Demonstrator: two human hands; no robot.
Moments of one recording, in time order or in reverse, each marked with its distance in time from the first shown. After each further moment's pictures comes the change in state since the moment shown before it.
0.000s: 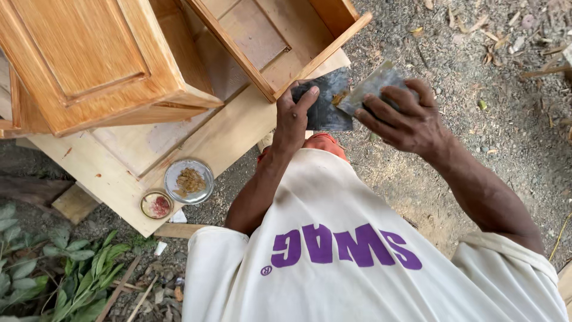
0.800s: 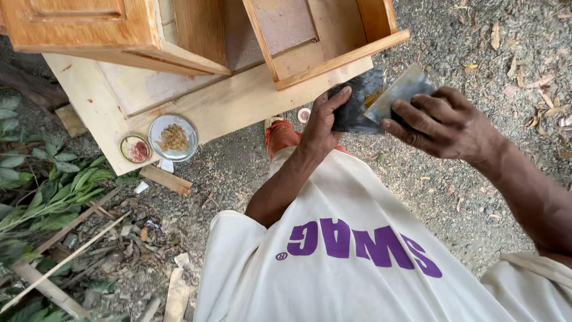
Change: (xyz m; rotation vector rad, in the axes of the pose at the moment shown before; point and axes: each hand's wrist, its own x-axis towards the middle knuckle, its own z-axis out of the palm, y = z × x) left_hand 0.035 -0.095 0.073 -0.826 0.052 0.008; right_hand -0.055 0.112 0.049 0.232 0.053 -0.377
